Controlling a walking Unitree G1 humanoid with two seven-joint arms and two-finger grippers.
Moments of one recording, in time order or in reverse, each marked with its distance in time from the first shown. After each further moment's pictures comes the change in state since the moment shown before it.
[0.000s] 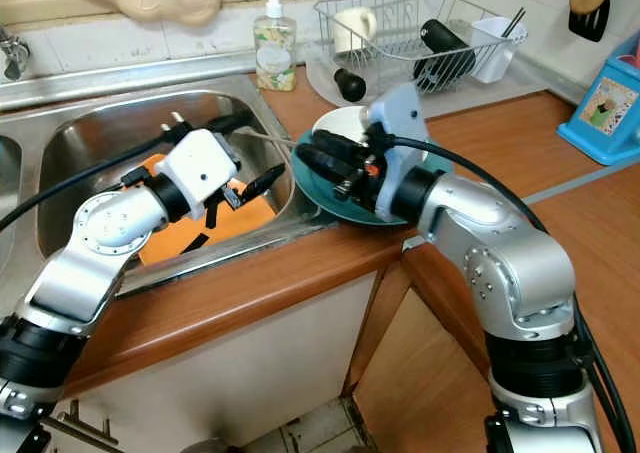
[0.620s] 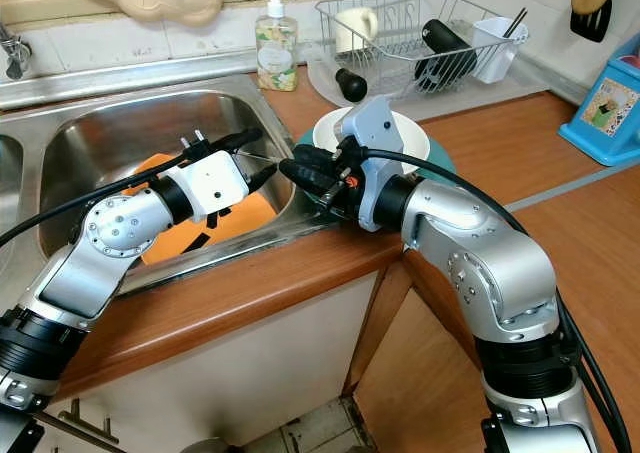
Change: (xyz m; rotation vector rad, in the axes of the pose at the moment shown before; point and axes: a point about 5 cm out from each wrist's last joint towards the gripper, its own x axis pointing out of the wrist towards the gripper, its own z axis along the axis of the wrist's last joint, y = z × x) left arm 0.002 -0.003 -0.010 0.184 0.035 -0.038; right arm 0.010 0.010 -0.009 -0.008 0.063 0.036
